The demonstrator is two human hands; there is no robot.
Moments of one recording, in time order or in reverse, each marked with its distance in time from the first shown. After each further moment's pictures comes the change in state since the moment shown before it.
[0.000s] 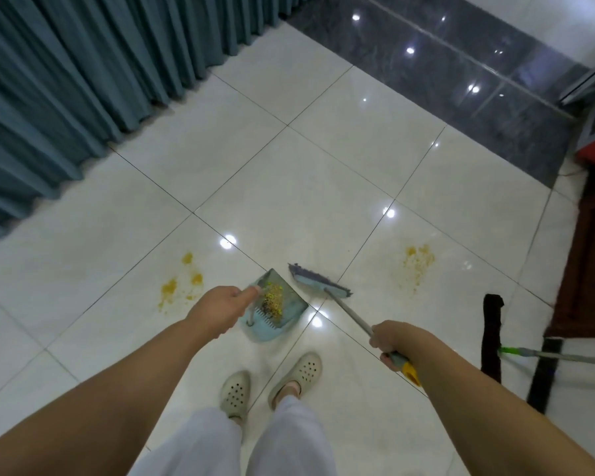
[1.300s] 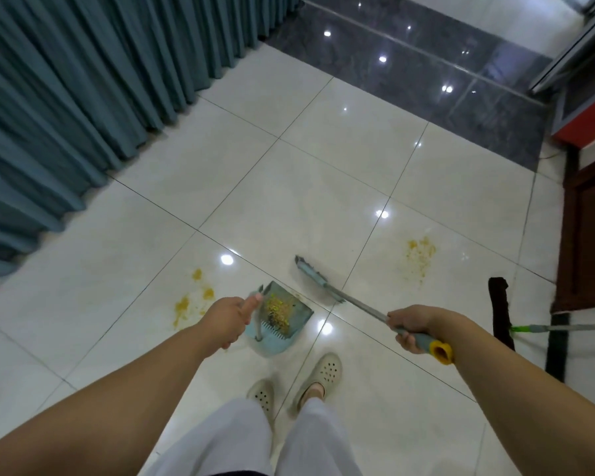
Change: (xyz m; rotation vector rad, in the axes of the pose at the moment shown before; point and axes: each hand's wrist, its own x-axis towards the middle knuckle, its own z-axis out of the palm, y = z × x) left_hand -0.012 -0.041 -0.032 0.039 -0.094 0.011; right_hand -0.023 0.009 0.020 0.524 -0.193 0.108
